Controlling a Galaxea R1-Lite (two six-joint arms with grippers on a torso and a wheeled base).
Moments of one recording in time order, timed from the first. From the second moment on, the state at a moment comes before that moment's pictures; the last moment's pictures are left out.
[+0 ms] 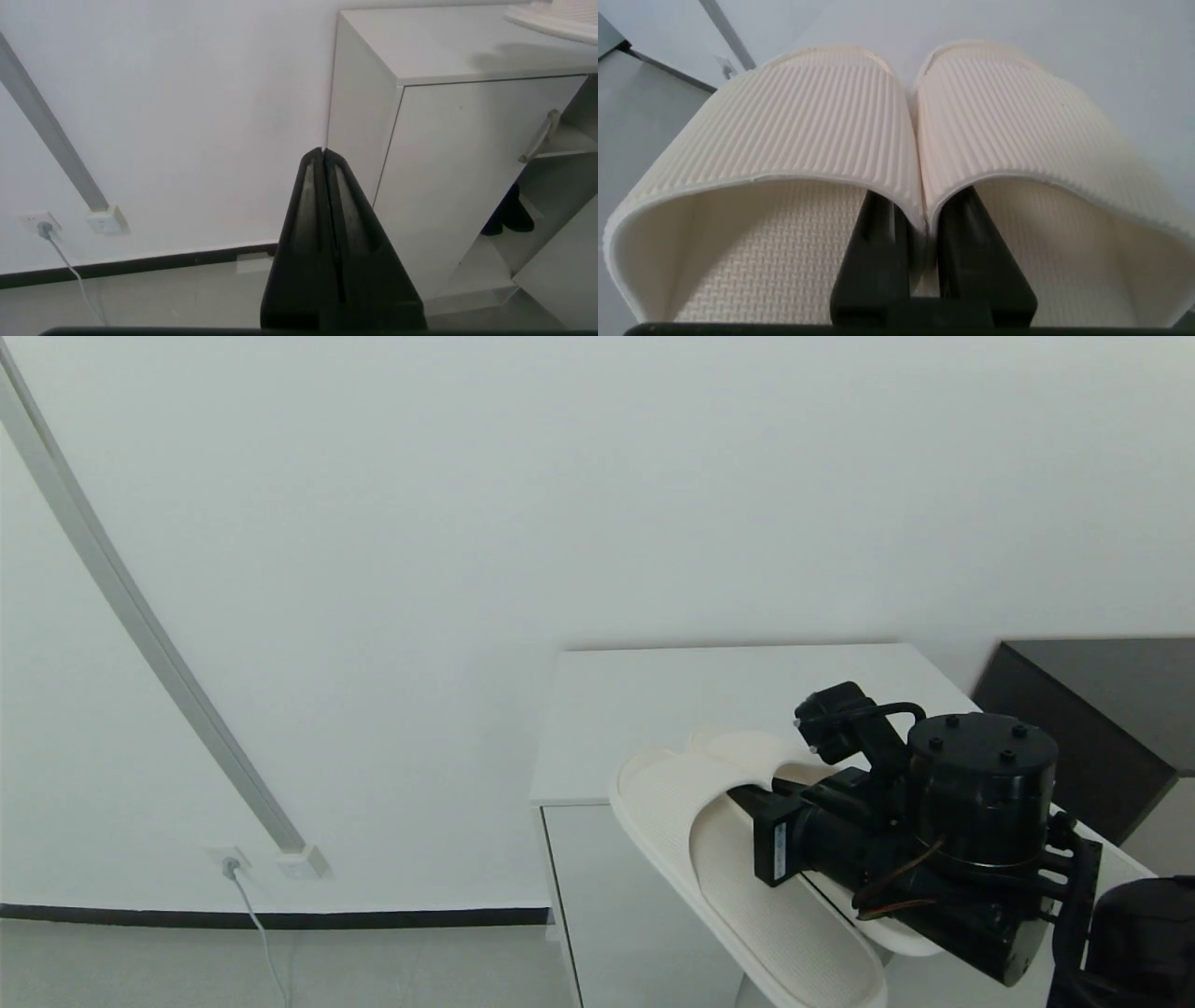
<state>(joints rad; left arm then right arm) 0.00 0.00 0.00 0.00 -0.07 0.00 0.80 1.72 -0.65 -0.88 -0.21 0.12</state>
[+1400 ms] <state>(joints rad) 0.00 0.00 0.00 0.00 -0.07 0.00 0.82 1.73 -0.61 -0.90 -0.22 0.12</state>
